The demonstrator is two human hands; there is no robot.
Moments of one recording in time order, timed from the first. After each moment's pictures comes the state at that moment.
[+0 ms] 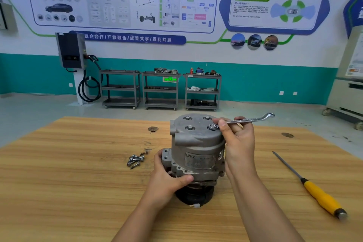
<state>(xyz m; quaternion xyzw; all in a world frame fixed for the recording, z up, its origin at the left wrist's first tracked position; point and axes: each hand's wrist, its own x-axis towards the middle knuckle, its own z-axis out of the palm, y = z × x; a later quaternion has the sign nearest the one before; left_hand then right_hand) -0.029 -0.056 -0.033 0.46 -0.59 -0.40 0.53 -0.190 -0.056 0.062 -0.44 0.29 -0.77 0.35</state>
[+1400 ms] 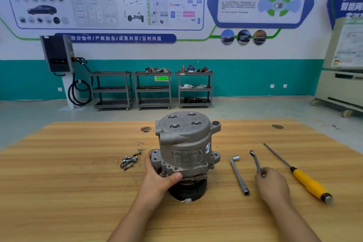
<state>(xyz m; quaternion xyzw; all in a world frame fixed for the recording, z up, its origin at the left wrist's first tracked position) -0.027 -0.061 -0.045 0.43 -0.57 -0.41 0.57 -0.310 -0.054 -0.038 -0.43 0.84 -0.32 0.09</state>
